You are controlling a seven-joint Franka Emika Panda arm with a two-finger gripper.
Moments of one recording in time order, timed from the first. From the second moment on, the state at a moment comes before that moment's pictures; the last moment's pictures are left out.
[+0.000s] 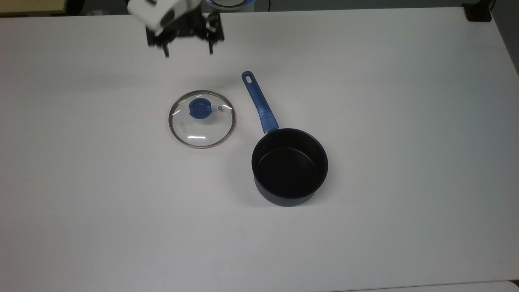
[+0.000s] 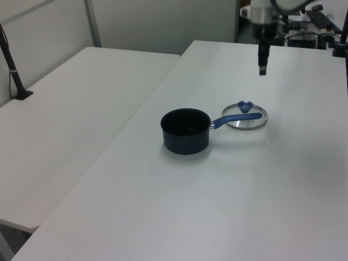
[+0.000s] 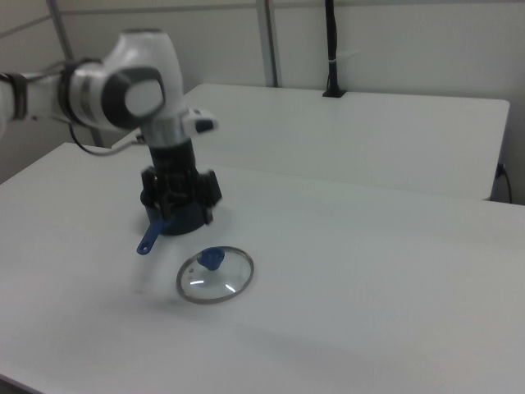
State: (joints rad) arm -0.04 0.02 -0.01 -1.90 -0.06 1.86 -0.19
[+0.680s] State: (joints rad) arm -0.05 0.26 0.01 -1.95 -0.06 2.15 -0.21
